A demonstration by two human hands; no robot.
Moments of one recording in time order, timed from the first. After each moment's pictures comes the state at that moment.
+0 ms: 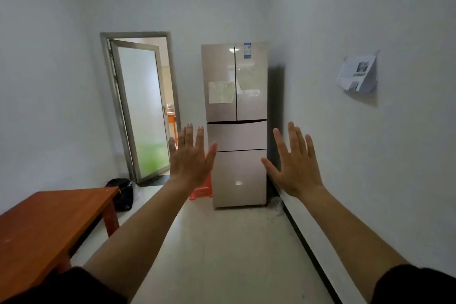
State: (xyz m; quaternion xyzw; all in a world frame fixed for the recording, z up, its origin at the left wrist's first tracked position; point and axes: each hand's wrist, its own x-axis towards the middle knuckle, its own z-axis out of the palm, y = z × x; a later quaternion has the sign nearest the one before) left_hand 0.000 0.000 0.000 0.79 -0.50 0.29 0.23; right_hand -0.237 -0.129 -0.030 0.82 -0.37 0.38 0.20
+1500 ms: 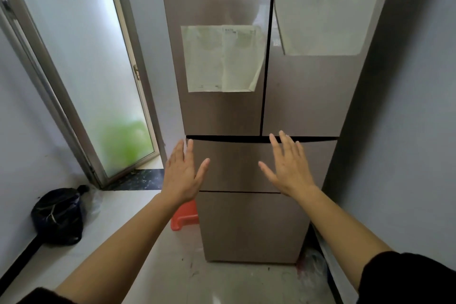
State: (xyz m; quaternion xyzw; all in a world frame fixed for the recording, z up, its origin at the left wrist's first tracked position) left_hand 0.608 -0.951 -0.135 0.85 -0.47 0.08 0.24; right_hand 0.378 -1.124 -0.129 0.91 -0.36 0.19 0.06
